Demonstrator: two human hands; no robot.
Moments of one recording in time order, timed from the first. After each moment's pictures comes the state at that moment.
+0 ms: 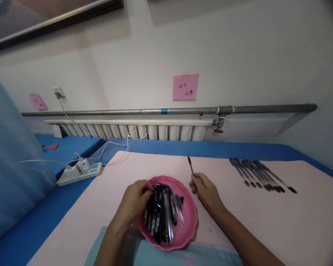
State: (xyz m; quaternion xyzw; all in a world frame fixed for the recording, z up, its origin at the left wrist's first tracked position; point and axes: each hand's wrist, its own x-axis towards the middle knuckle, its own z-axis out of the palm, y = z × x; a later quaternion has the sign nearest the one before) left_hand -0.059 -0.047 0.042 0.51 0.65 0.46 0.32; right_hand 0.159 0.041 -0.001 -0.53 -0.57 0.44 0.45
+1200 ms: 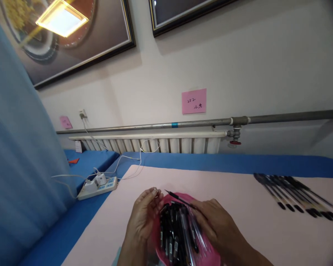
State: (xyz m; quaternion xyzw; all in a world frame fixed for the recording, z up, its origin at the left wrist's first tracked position) left_hand -0.051 -0.044 0.062 0.13 0.41 0.72 0.55; right_hand 0.141 0.001 0.023 -0.30 -0.85 0.15 0.40
